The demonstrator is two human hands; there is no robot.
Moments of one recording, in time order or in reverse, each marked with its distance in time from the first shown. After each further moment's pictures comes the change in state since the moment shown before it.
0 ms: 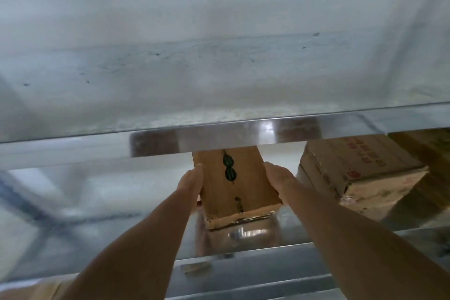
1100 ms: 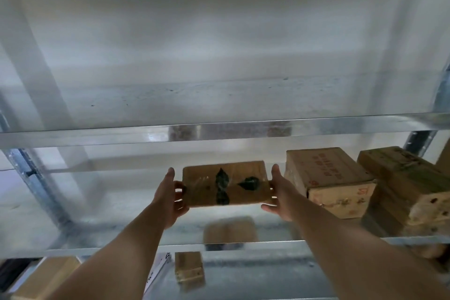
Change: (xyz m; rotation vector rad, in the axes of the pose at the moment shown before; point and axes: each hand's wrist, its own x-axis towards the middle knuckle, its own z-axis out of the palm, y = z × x) left_hand -0.148 -0.022 -0.019 -0.348 0.022 0.140; right_hand -0.099 0.060 -0.082 0.631 -0.269 -0.064
